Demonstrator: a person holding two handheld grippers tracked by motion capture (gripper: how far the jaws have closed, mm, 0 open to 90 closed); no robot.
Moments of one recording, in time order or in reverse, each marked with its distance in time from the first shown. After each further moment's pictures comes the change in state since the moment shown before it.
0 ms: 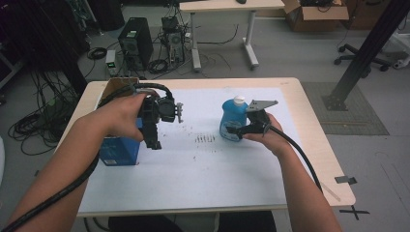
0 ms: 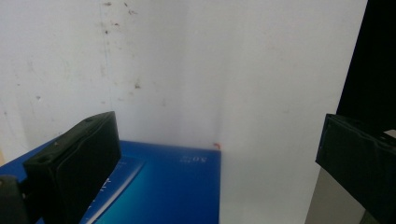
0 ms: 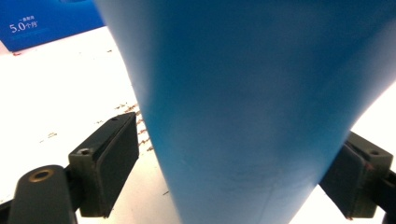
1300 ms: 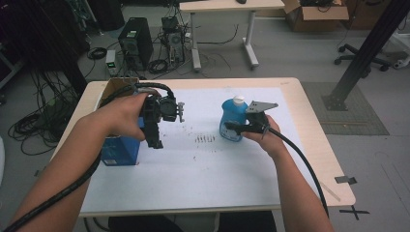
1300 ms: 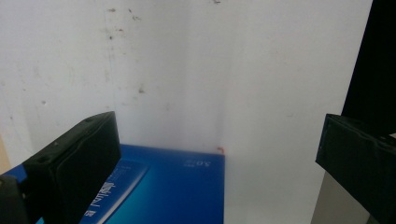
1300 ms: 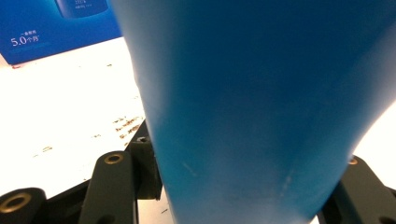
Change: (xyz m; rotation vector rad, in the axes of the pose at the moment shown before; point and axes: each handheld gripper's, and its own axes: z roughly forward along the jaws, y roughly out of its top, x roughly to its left) left arm 0.001 0.004 0.001 -0.008 0.008 0.004; right arm 0.003 -0.004 0.004 -0.072 -0.009 -0.010
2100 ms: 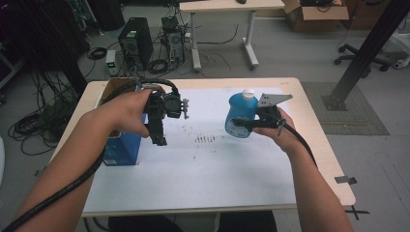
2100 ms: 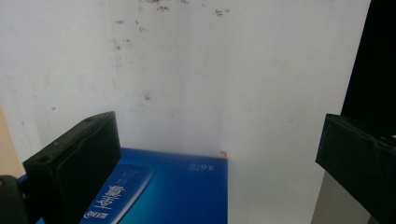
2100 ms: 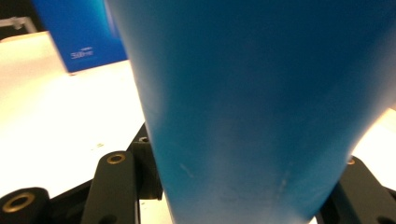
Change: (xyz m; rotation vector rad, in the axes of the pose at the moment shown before) left arm 0.004 0.011 -0.011 0.001 0.006 0.005; right arm 0.001 0.034 -0.048 -0.016 0.105 -0.076
